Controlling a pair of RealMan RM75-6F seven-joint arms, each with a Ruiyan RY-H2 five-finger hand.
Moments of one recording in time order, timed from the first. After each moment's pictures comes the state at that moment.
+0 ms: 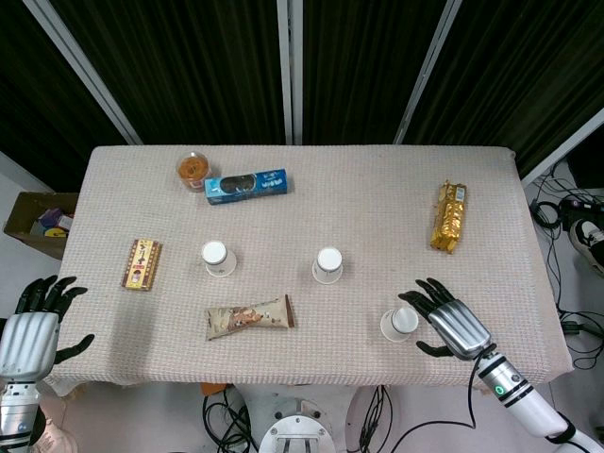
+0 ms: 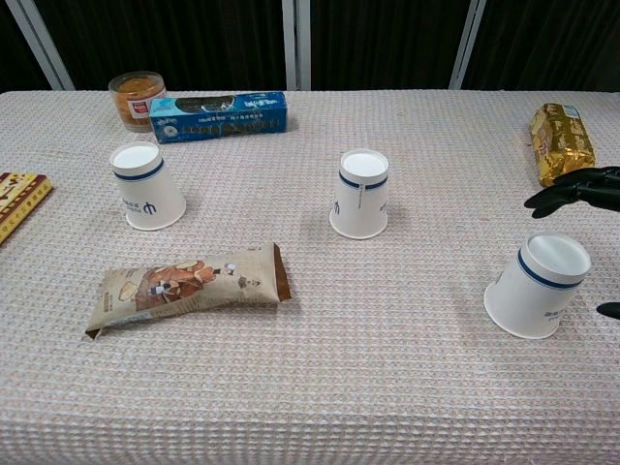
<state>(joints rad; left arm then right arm) 0.00 -1.14 0.00 -1.73 1.55 1.58 0.21 0.36 -1.23 -0.09 -1.56 -1.74 1.19 0.06</state>
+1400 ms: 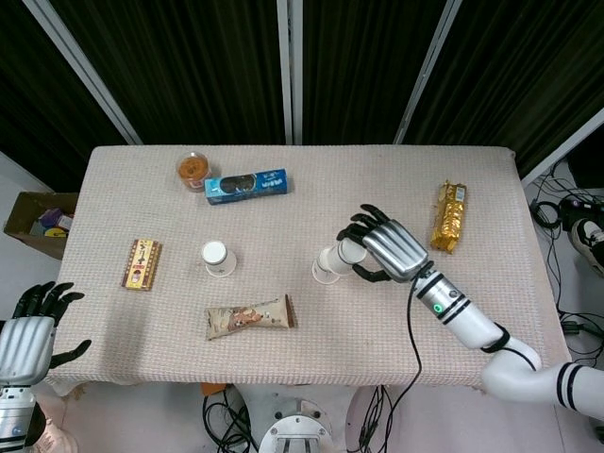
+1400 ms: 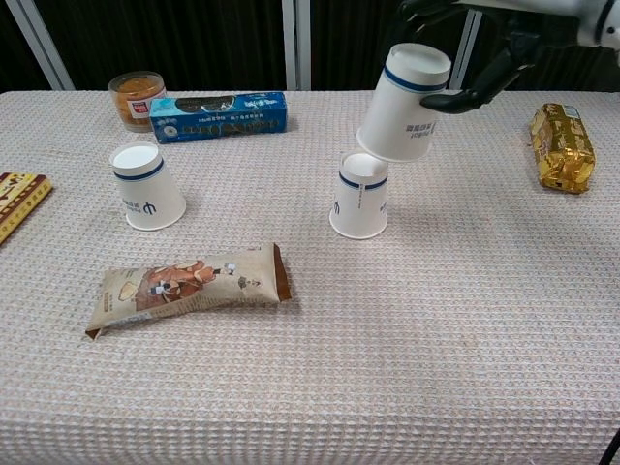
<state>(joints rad) 0.01 -1.14 0.01 -1.70 1.54 1.56 0.14 0.75 -1.23 0.23 -1.71 -1.43 0.89 -0.05</state>
